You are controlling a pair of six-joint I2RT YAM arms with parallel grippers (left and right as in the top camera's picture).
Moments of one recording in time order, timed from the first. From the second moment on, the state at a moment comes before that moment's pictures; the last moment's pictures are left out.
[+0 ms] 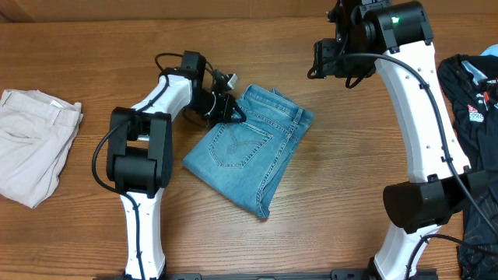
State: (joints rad) left arm -0.18 2.34 1.68 -0.78 0.79 0.07; right arm 0.24 1.99 2.25 -1.46 -0.07 0.20
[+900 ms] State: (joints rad) left arm 0.33 1.71 1.69 -1.17 -0.03 0.16; right arm 0.24 1.99 2.25 -1.49 -0.02 0.20
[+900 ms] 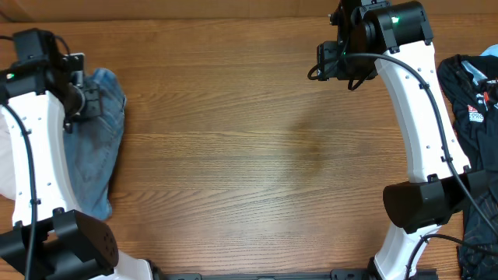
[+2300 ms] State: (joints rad) left arm 0.59 1.83 1.69 -0.93 0.08 -0.01; right arm 0.24 1.99 2.25 -1.48 -0.03 0.24
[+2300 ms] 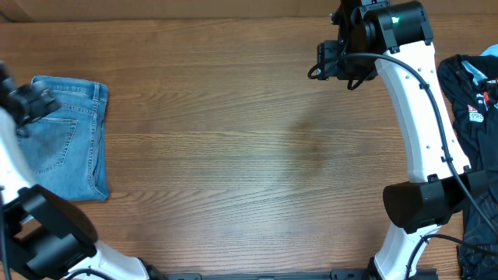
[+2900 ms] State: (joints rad) left arm 0.16 1.71 1.69 -1.37 0.26 -0.01; right arm 0.03 1.98 2.25 -1.47 -0.17 0.29
